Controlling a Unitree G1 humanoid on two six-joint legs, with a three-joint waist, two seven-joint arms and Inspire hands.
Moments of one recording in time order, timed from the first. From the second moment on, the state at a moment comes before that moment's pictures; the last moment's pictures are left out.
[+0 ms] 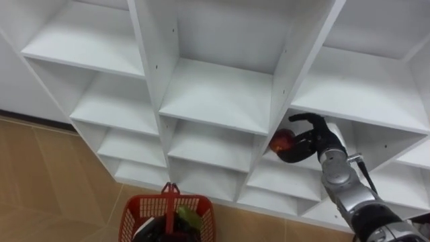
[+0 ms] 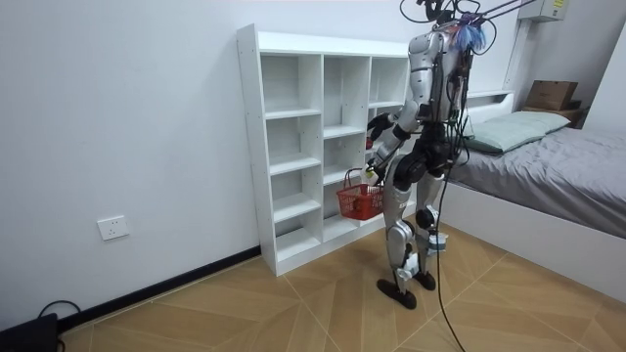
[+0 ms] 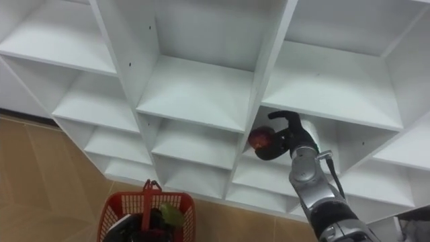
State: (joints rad) left arm 0.10 0.24 -0.32 0.76 -0.31 -0.01 -0.19; right arm -0.43 -0.30 0.30 1.00 -0.05 -0.08 -0.26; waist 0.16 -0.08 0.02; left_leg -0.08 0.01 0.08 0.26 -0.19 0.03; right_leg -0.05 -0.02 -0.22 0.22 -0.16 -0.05
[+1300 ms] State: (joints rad) left arm 0.14 0.25 -0.29 0.75 -0.31 -0.01 -0.21; right arm -0.33 -0.30 0.33 0.97 -0.09 -0.09 -0.26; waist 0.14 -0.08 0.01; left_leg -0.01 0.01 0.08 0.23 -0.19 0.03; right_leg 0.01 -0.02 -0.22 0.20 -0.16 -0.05
